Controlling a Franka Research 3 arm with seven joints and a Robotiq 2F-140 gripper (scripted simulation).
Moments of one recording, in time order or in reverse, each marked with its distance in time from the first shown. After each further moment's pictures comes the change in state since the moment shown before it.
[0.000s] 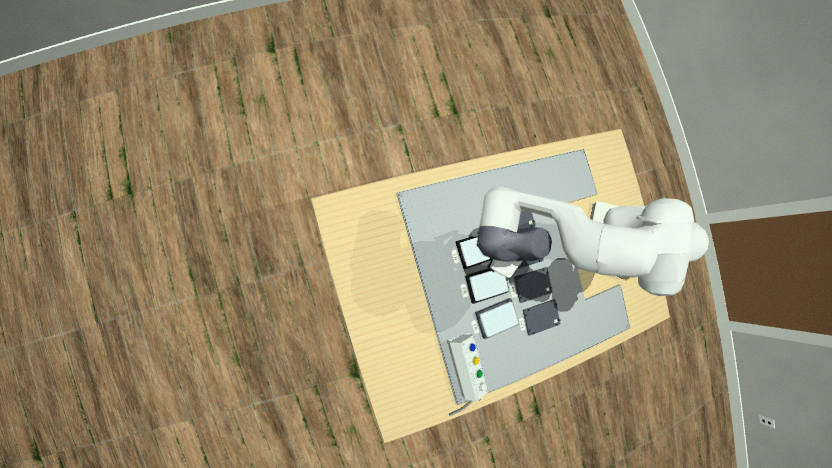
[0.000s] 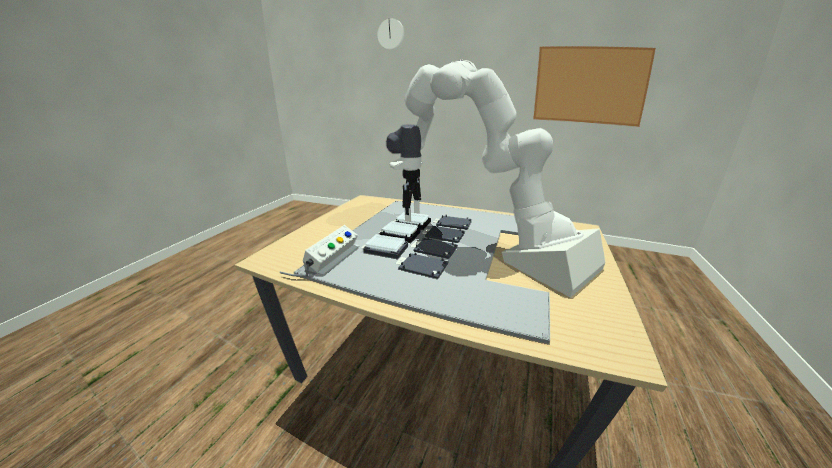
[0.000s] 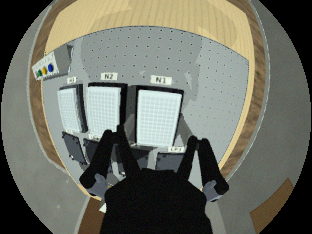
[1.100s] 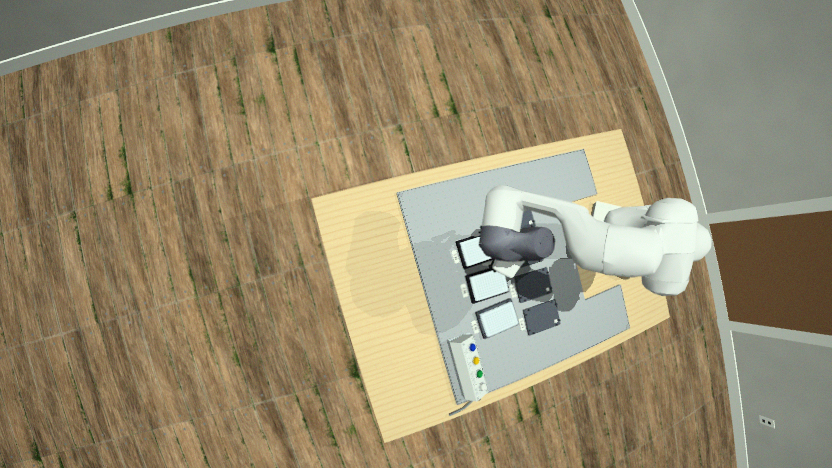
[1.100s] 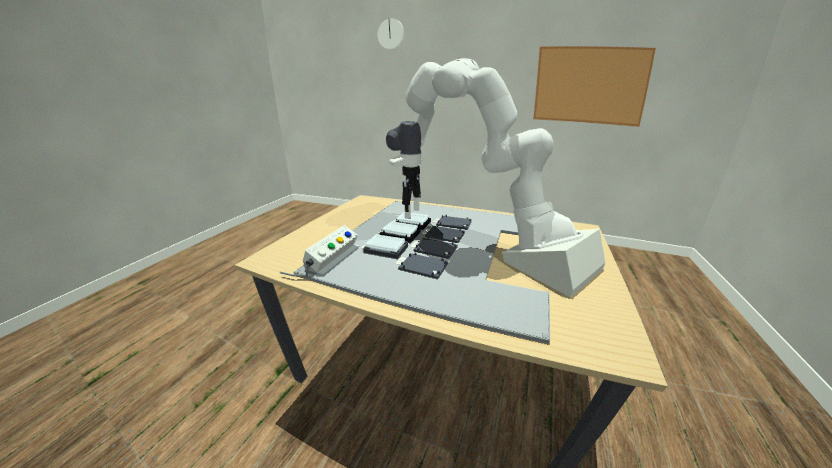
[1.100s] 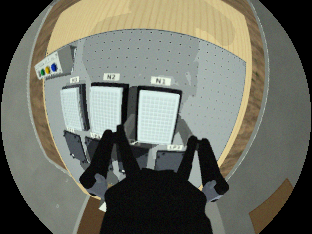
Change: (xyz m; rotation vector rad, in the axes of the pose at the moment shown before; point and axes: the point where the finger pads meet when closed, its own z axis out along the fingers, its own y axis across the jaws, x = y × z) arm 0.002 0.000 -0.014 -0.002 0.007 -0.007
